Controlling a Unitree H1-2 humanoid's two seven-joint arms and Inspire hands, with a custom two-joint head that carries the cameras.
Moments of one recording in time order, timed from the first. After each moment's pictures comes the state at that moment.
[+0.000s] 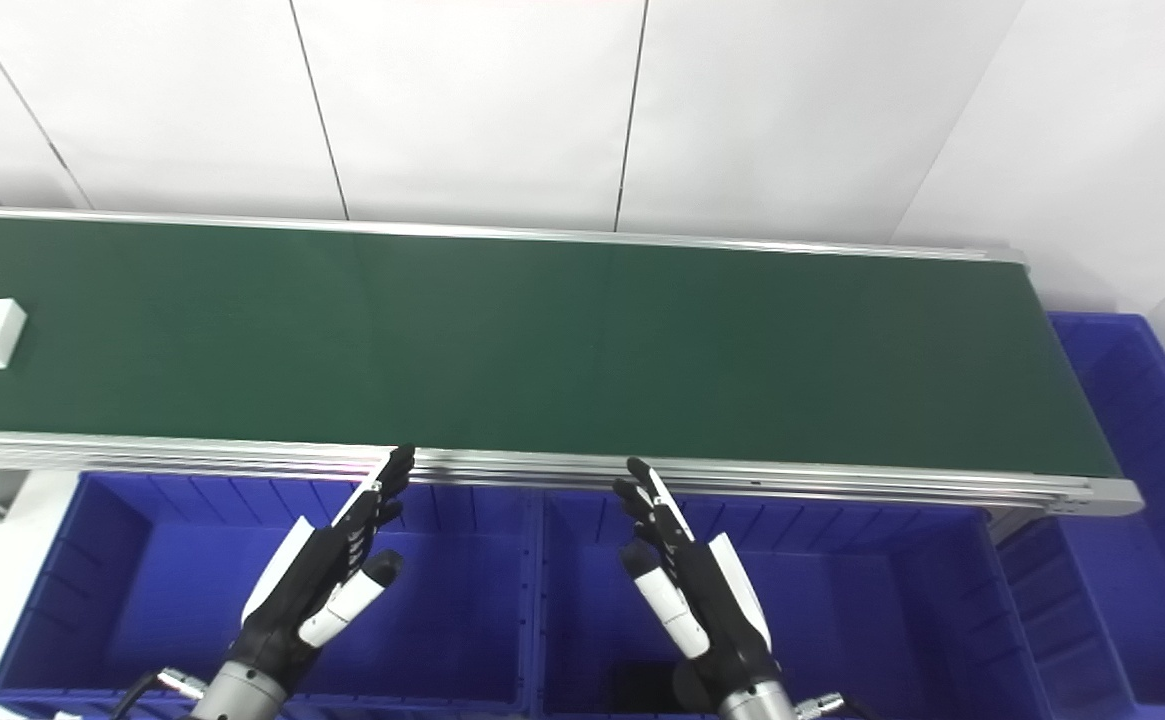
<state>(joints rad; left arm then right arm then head) 0.30 0.09 -0.24 -0.20 0.18 -0.05 -0.16 0.33 -0.11 0.21 -0.27 -0.16 0.07 0.13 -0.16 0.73</state>
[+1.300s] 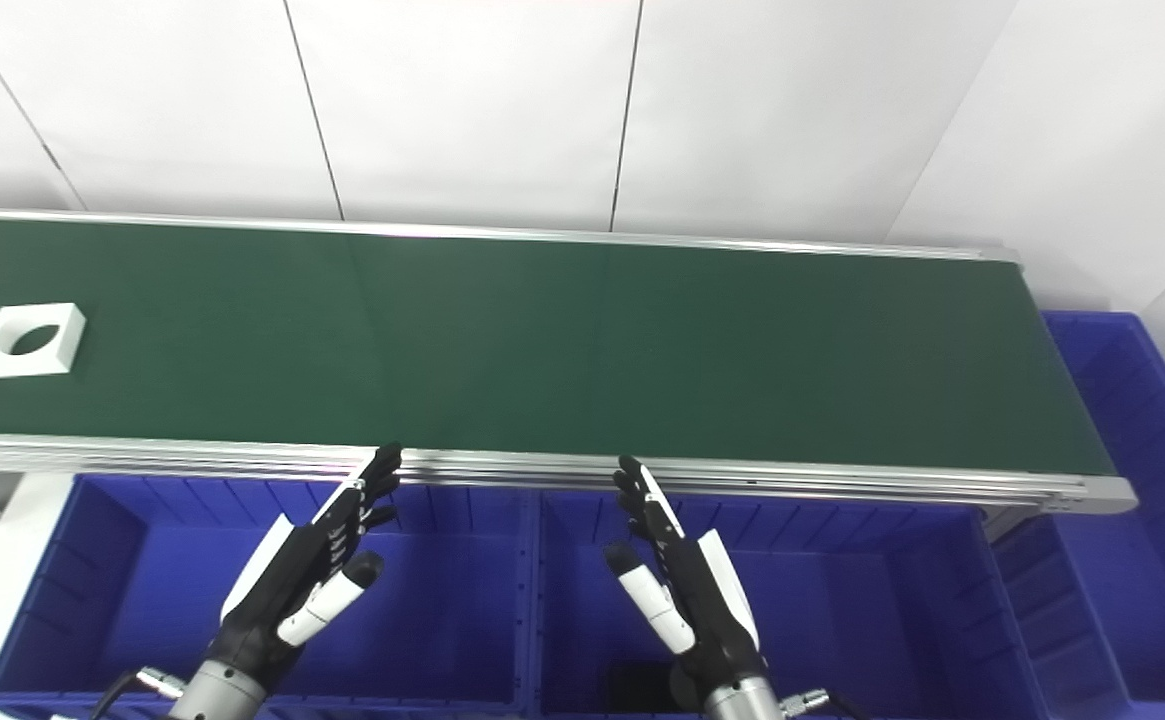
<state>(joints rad) 0.30 0.12 -0.22 -0.20 0.14 -0.07 -0.18 0.32 -0.09 0.22 -0.24 -0.22 0.04 0.09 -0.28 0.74</state>
